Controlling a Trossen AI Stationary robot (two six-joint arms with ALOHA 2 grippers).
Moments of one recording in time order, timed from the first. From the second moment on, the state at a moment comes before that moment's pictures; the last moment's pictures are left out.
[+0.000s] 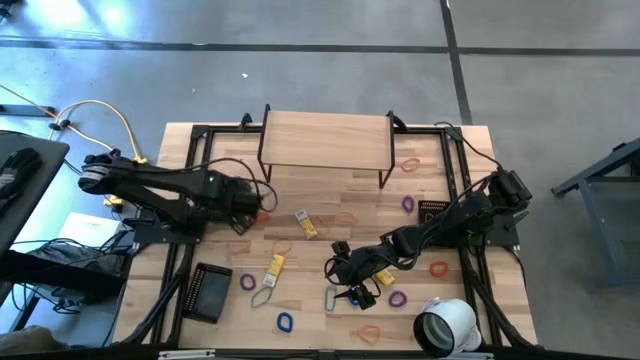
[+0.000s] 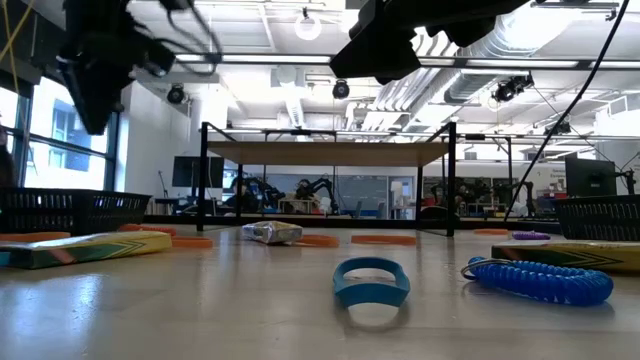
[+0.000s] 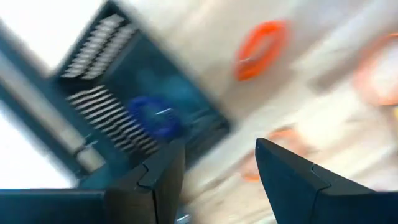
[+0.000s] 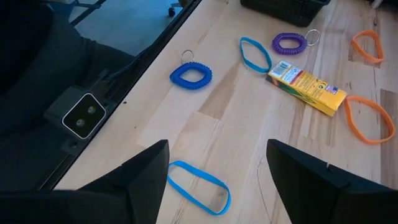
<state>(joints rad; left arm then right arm) -0.13 1.22 1.02 -1.32 -0.21 -0.94 0.40 1.73 1.06 0.06 -0.06 0.03</state>
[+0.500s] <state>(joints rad) -0.44 1.40 1.01 -1.11 -0.17 -1.45 0.41 1.73 1.06 0.05 -0.09 0.08</state>
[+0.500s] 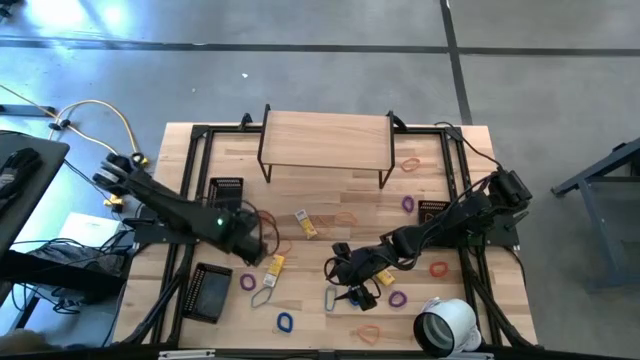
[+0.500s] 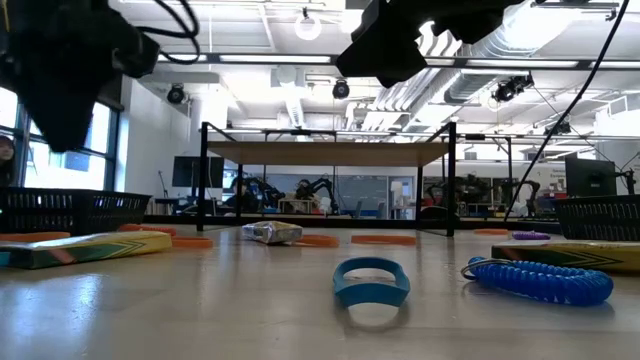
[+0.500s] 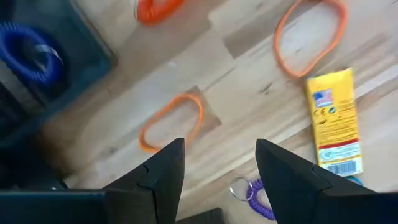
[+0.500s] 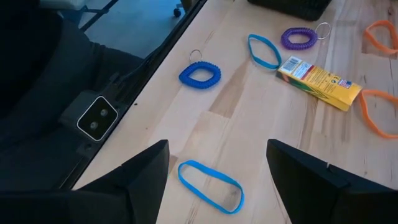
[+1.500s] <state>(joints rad) -0.42 1.58 0.92 -0.99 -0.11 -1.41 0.41 1.73 1.06 0.05 -0.09 0.08</state>
